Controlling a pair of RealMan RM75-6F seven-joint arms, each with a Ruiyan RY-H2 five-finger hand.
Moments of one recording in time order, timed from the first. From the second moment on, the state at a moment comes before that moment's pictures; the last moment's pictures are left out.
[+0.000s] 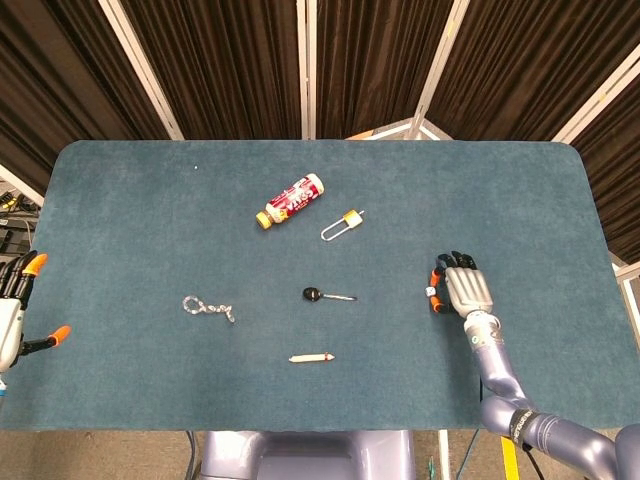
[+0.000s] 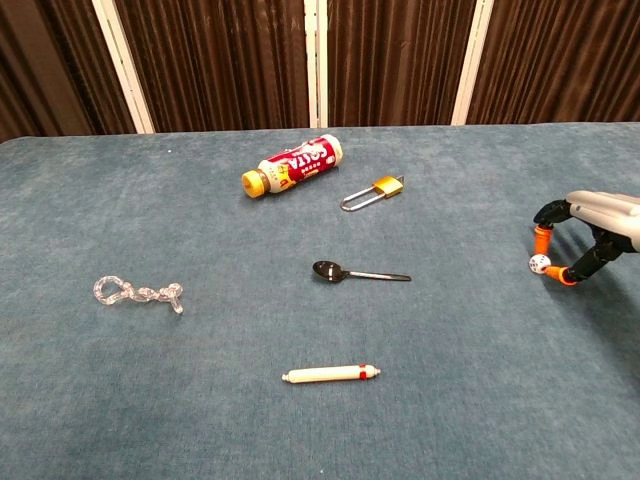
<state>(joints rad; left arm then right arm) -0.13 -1.12 -0.10 -1.59 1.41 1.44 -0.02 0.57 -1.61 0.22 -1.20 -0.98 0.90 -0.24</state>
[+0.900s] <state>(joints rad) -0.13 -1.12 -0.09 -1.60 1.42 1.45 -0.02 0.54 -1.41 0.26 -1.61 -1.08 1.11 -0.31</state>
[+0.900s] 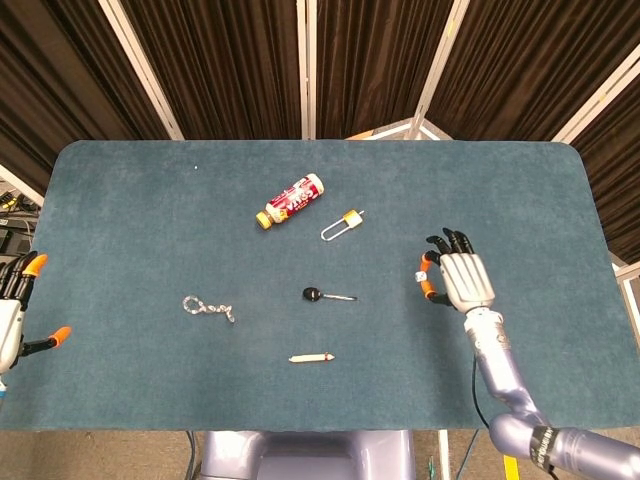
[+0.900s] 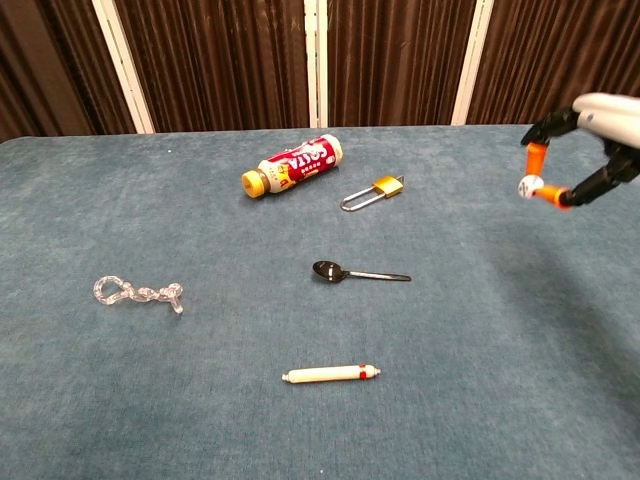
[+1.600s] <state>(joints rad) -0.12 -1.11 -0.08 -1.62 1.45 1.48 -0.04 0.45 -1.33 0.17 -1.66 -1.15 1.20 -0.25</state>
